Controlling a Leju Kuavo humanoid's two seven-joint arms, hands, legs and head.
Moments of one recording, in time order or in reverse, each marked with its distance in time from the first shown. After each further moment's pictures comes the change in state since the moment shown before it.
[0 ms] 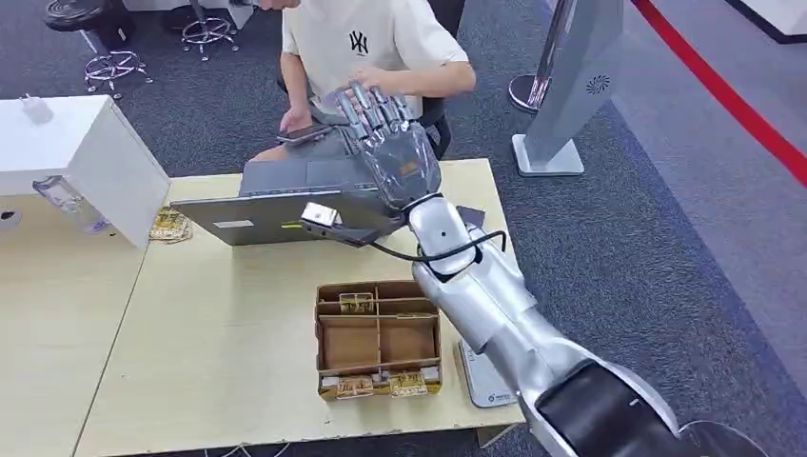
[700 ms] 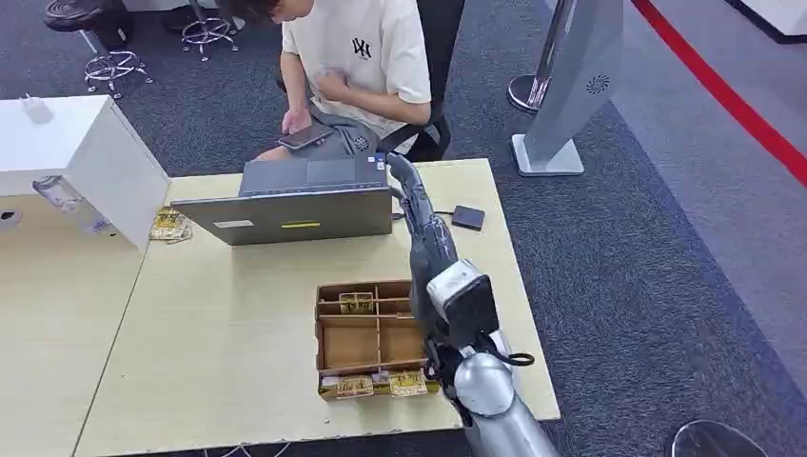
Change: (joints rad) left arm 0.010 -0.014 0.055 0.000 0.109 0.053 0.021; right arm 0.614 0.001 -0.047 -0.800 -1.396 0.398 -0.443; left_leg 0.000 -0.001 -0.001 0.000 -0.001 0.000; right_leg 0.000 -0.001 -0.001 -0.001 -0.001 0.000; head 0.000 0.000
